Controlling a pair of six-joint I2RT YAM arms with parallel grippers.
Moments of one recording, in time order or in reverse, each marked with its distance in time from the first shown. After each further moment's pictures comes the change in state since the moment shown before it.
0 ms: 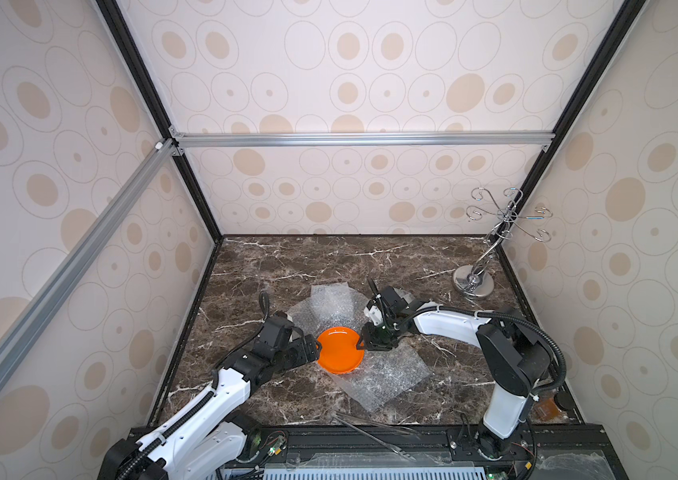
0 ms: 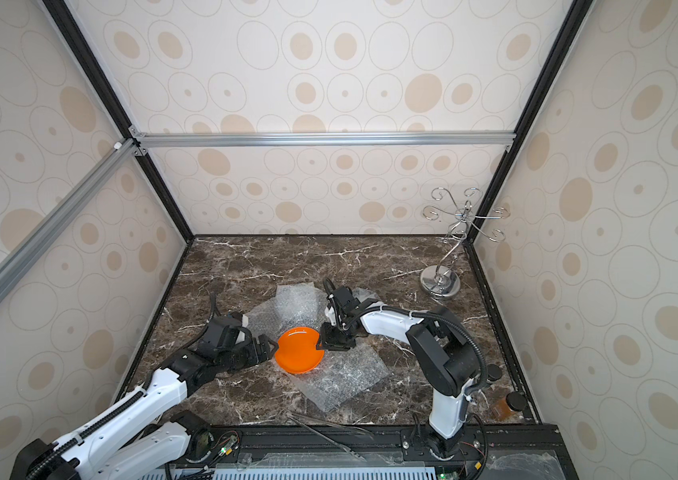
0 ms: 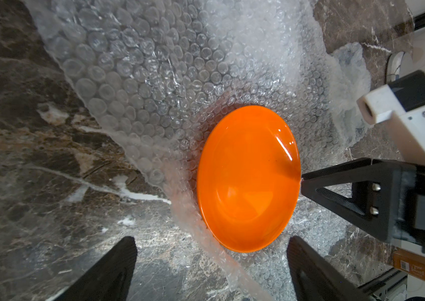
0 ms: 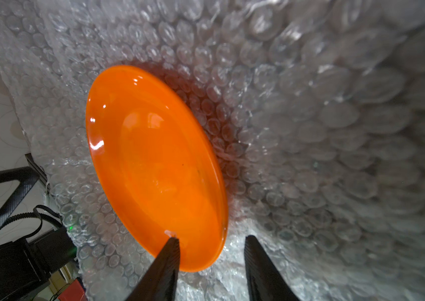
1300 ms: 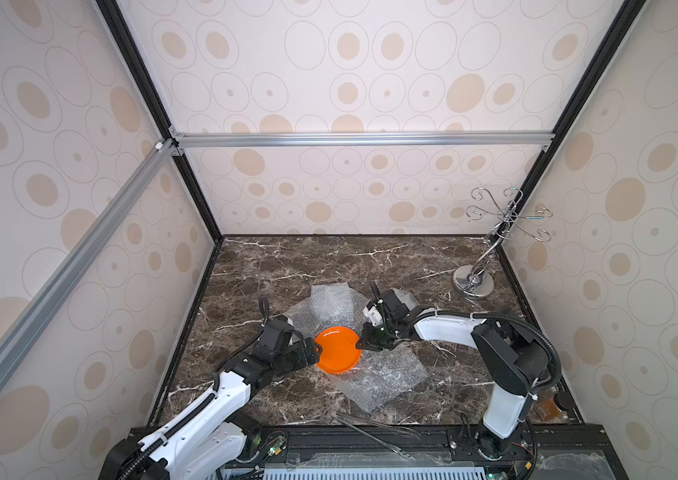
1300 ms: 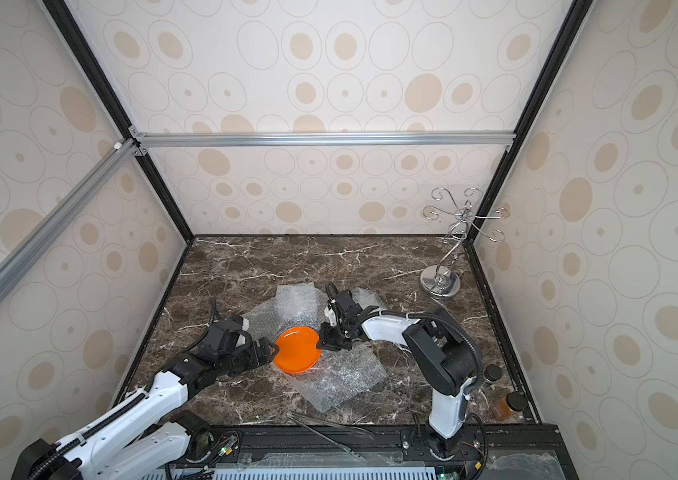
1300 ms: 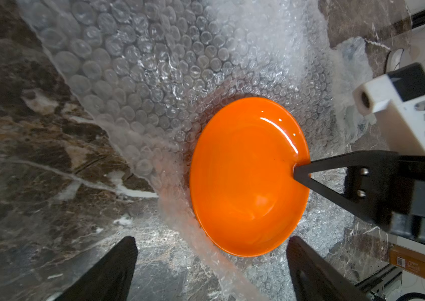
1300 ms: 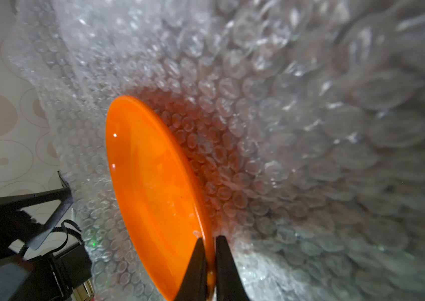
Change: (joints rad) left arm 0.001 -0.004 -0.048 0.047 0.022 -0.011; right arm 0.008 -0.023 -0.092 0.215 -0.026 0.120
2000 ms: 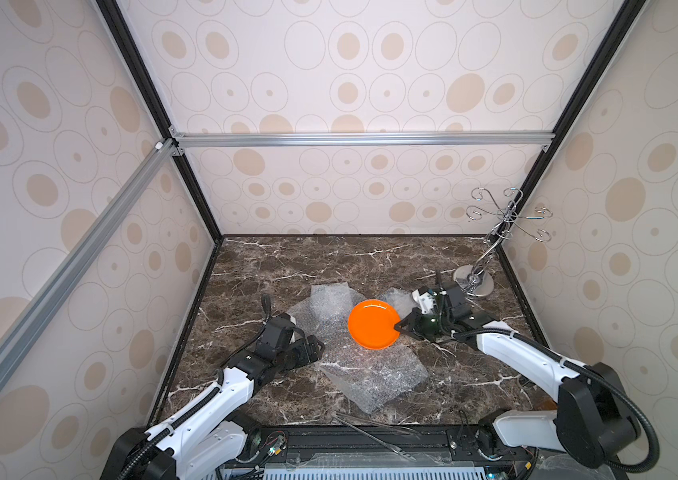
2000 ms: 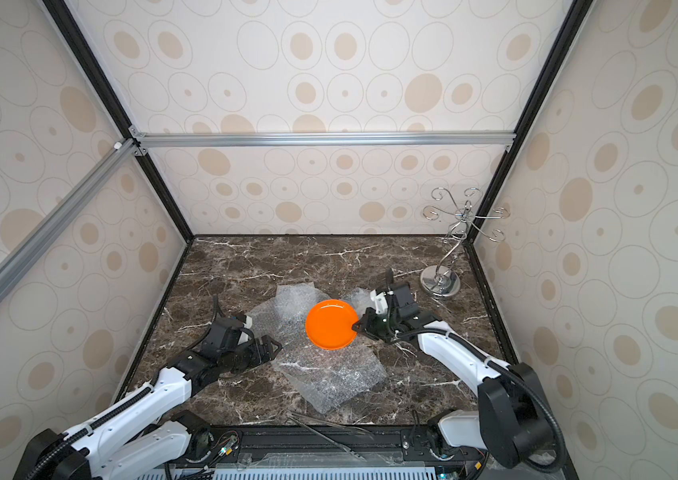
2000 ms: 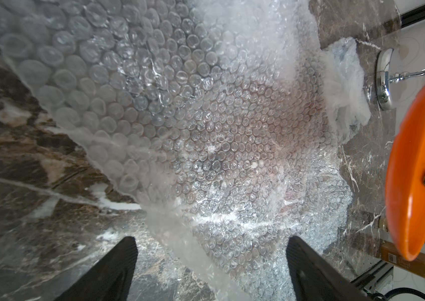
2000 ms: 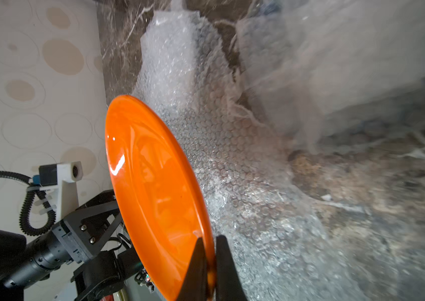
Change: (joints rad) left arm 0.007 0.050 0.001 0.065 0.031 0.007; right arm -0.345 -0.524 -0.248 -0.117 -0.065 -0.006
